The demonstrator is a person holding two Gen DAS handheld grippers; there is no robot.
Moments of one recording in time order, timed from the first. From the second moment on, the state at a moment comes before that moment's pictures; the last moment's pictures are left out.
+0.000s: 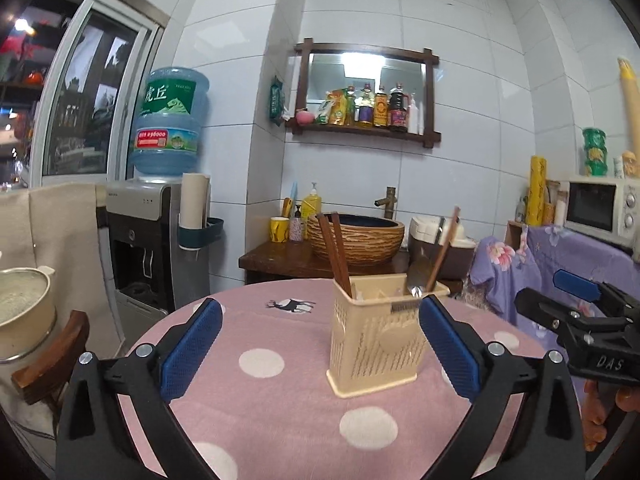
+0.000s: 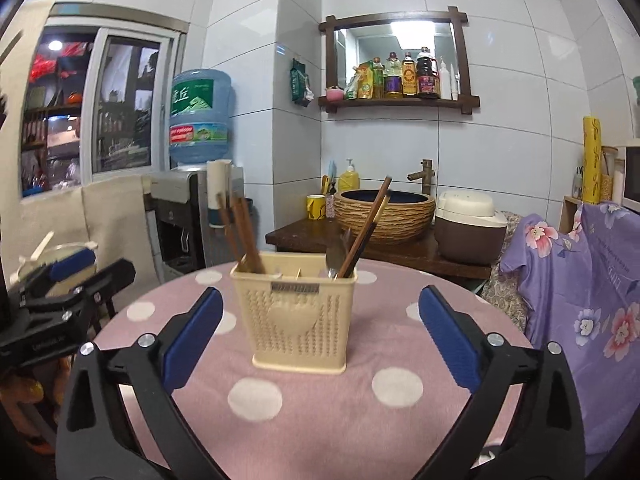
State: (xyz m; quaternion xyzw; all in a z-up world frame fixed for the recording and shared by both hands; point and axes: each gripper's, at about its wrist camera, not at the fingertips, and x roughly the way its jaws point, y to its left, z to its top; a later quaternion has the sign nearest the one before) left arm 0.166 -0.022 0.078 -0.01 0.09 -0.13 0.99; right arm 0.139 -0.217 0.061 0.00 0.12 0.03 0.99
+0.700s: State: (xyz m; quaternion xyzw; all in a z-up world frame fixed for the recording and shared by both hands) left arm 0.032 0.007 -0.003 -0.04 0.12 -0.09 0.99; right arm -0.011 -0.189 -0.045 -0.03 0.15 -0.01 0.99
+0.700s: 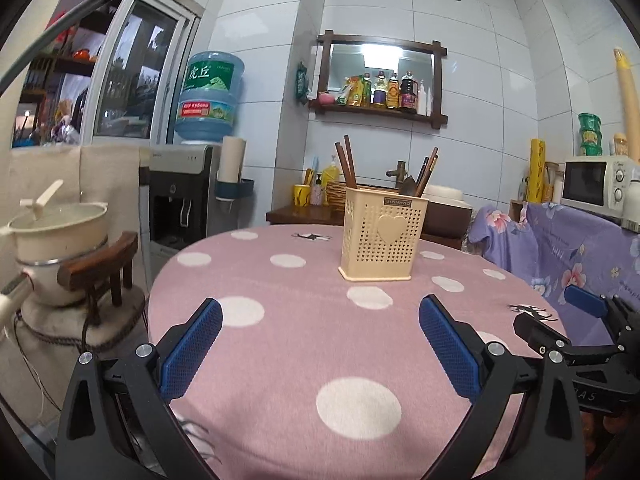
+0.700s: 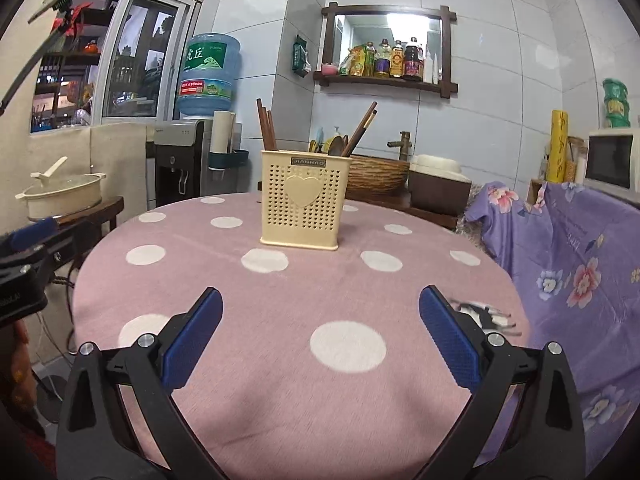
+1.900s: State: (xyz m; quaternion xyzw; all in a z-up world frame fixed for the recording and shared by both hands) left arm 0.002 0.009 -0.007 -0.06 0.11 -0.08 0.99; right arm -0.049 -0.174 -0.039 -0.02 0.12 0.01 0.99
